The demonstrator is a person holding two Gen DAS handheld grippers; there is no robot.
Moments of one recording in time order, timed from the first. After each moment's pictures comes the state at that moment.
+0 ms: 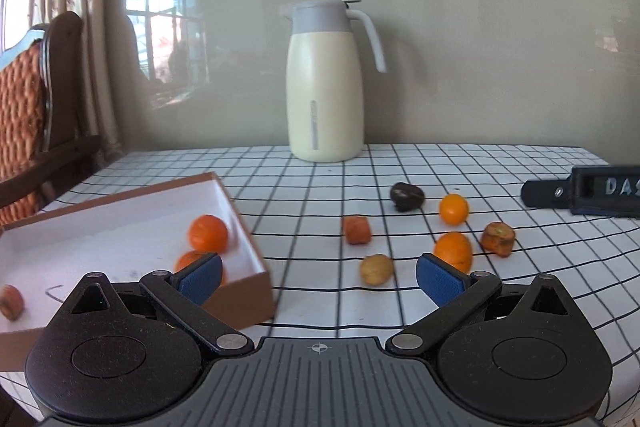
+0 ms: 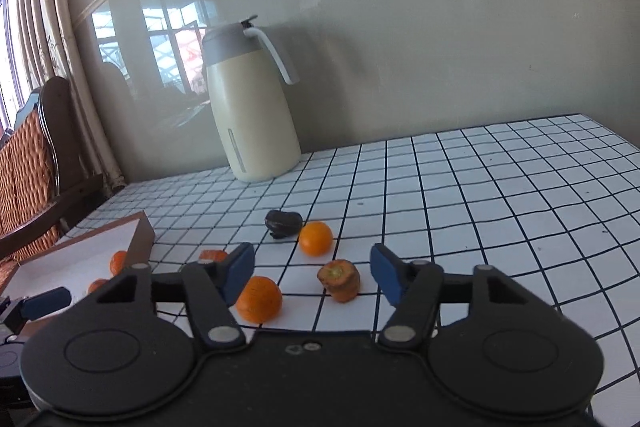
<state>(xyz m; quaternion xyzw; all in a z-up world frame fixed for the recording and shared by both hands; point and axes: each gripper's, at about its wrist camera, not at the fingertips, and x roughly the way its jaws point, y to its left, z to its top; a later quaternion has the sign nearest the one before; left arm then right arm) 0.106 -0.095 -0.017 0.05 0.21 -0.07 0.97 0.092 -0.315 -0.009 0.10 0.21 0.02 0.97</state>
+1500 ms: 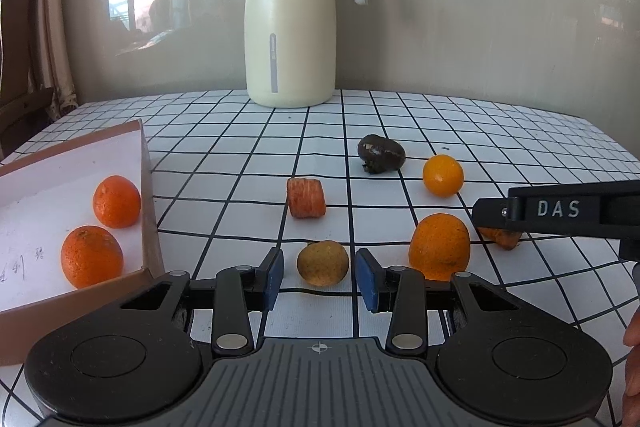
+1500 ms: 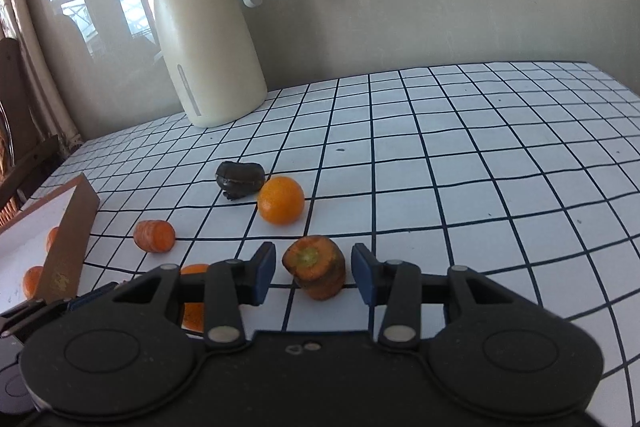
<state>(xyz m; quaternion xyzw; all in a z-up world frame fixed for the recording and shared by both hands) 0.171 -0.140 -0.053 0.04 0.29 -0.09 0.95 0.161 -0.316 -0.044 0.10 0.30 -0.02 0.95</state>
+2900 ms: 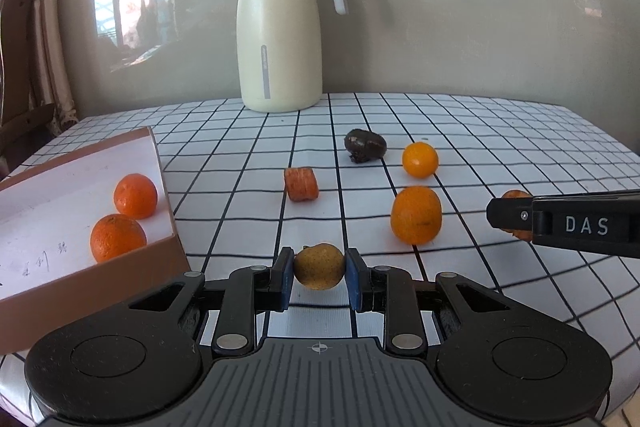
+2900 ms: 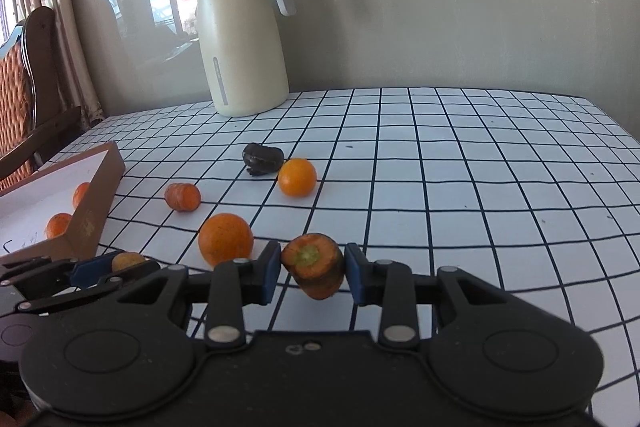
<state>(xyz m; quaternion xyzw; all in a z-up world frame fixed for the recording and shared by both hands) 0.131 -0.129 -0.047 0.06 0.27 -0.11 0.95 0.109 -0.307 -0.032 0.05 0.29 0.00 0.96</state>
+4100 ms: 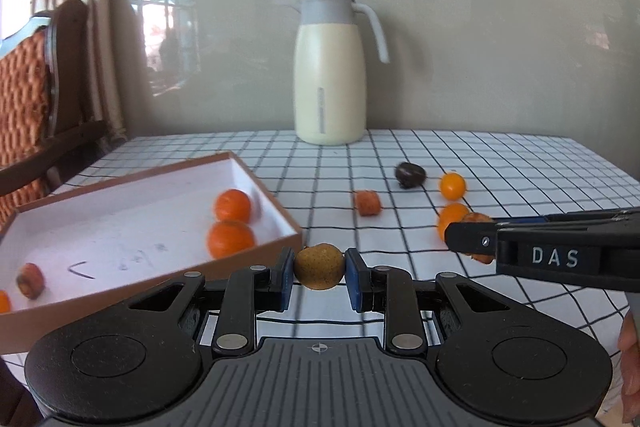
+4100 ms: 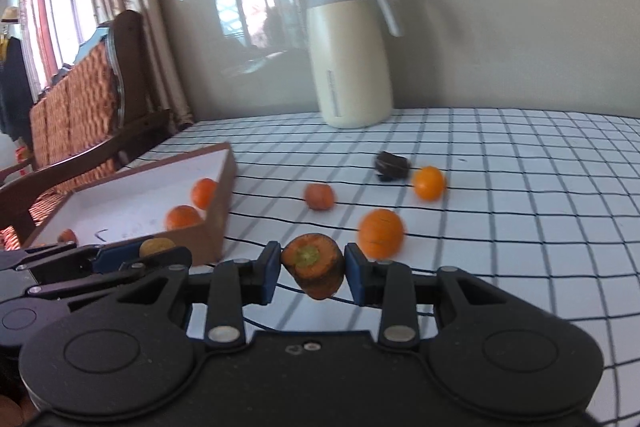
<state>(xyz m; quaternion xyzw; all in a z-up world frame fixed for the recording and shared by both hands) 0.075 -0.055 -0.011 0.04 0.22 -0.08 0.97 0.080 -0.233 -0.016 0.05 0.25 0.12 0.96</state>
